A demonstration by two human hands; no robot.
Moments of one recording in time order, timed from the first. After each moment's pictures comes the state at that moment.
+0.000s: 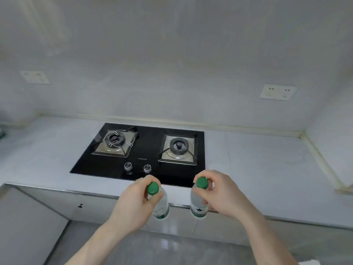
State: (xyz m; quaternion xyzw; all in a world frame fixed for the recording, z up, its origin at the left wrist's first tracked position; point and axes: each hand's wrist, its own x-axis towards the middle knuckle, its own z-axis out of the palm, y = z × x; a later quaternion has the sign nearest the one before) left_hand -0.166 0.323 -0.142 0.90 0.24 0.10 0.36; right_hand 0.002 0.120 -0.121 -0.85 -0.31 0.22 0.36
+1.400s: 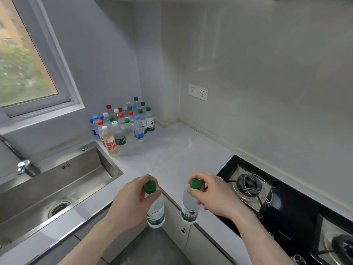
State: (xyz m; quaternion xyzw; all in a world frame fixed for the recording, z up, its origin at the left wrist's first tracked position) left_hand -0.469 0.729 -0.124 0.79 0.50 0.23 0.26; right_hand -0.211 0.673 -0.115 -0.69 -0.61 0.30 0.27
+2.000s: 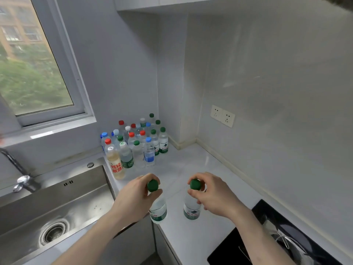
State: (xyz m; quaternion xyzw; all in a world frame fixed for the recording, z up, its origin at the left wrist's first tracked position) left_hand -0.422 0.914 -0.116 0.77 0.57 0.21 0.19; right_hand -0.163 0.891 -0.105 -0.64 -0.66 0.32 0.25
